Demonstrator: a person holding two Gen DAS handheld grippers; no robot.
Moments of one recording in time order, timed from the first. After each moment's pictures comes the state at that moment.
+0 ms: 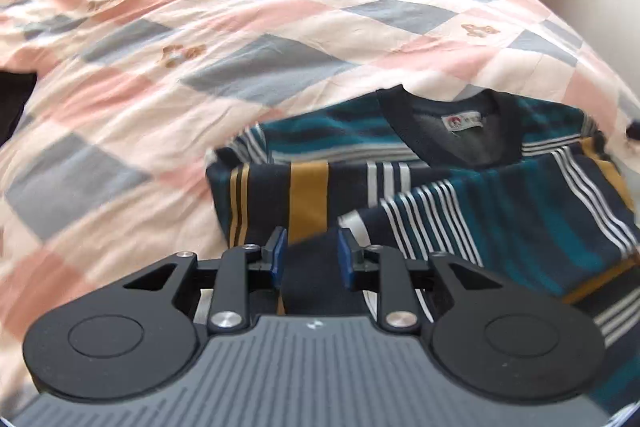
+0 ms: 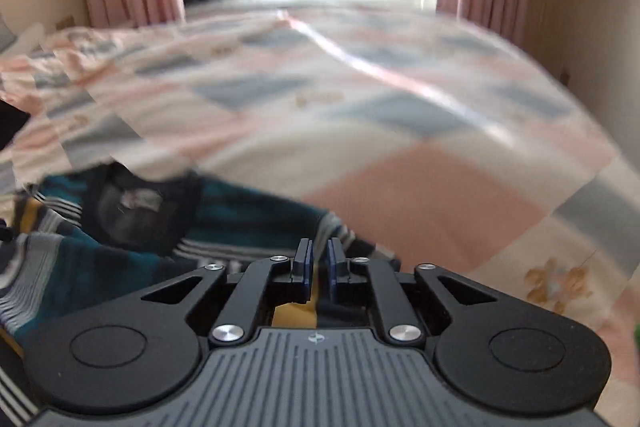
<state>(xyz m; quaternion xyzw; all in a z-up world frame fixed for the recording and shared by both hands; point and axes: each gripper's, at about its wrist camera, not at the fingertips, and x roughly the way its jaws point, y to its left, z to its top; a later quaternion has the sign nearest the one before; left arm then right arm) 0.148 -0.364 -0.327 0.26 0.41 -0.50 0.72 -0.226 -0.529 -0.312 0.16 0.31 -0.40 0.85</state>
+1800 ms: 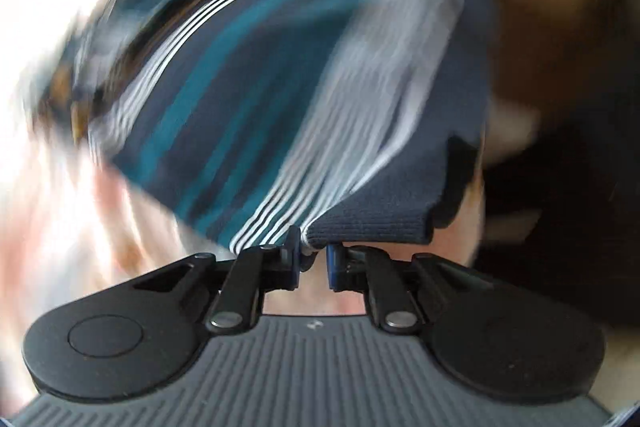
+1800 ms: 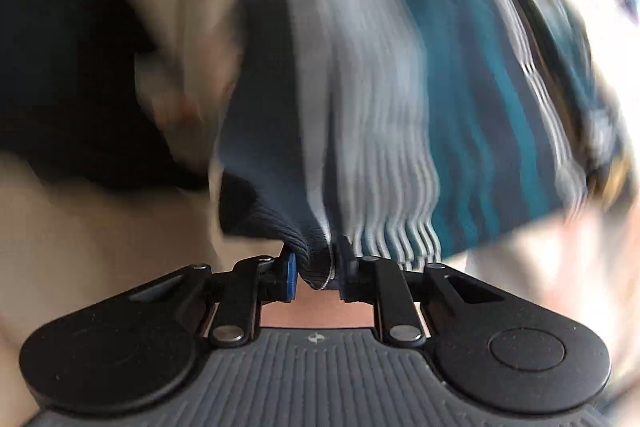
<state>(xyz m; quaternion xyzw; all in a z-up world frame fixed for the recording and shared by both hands) 0.047 -0.089 -0.306 0.43 0.34 -0.71 0.43 -0.365 -0.217 -0.308 -0.01 0.61 0.04 0.79</state>
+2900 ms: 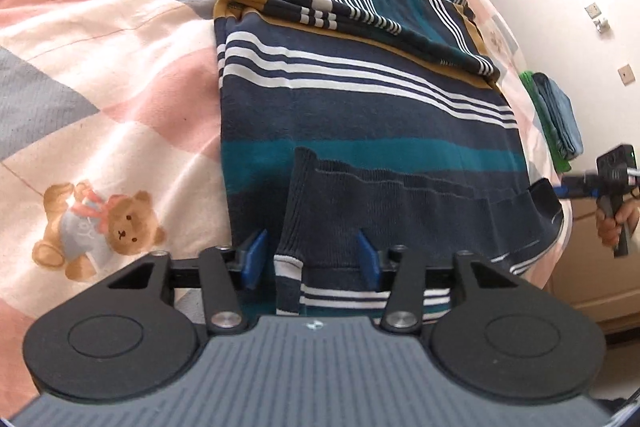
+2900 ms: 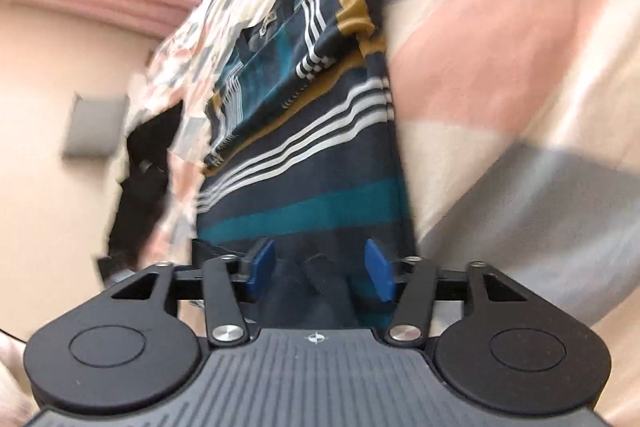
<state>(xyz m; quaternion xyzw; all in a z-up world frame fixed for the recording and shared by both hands) 0.127 -0.151 -0.364 0.16 0.56 -0.59 0.56 -0.434 -0.404 -0.344 0.59 0.30 -0.16 0.73</state>
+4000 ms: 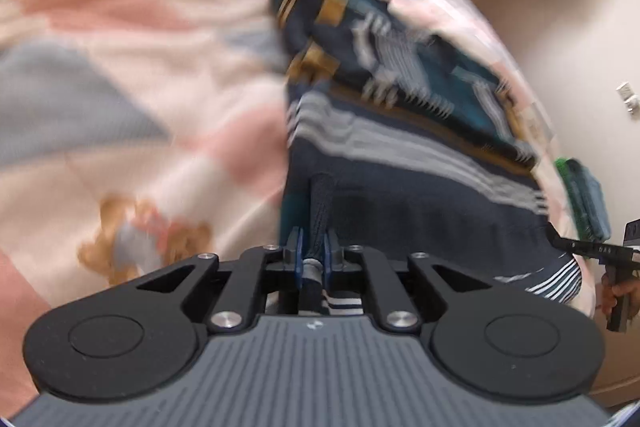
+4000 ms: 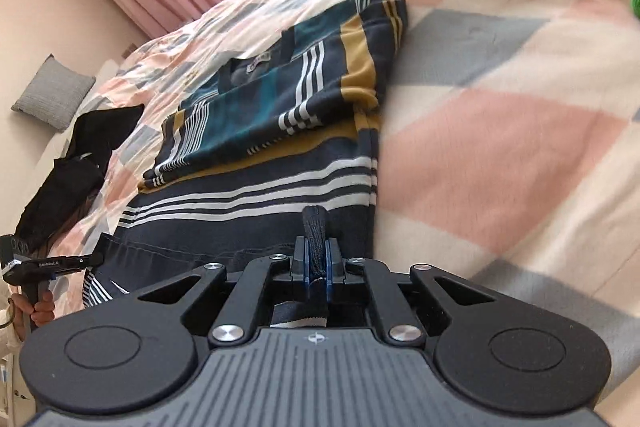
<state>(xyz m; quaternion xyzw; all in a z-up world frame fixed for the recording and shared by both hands) 0.142 -0.128 -0.379 0.07 0.53 -0.53 0.66 -0.395 -0.393 -0.346 0.40 0.32 -0.28 0.81</state>
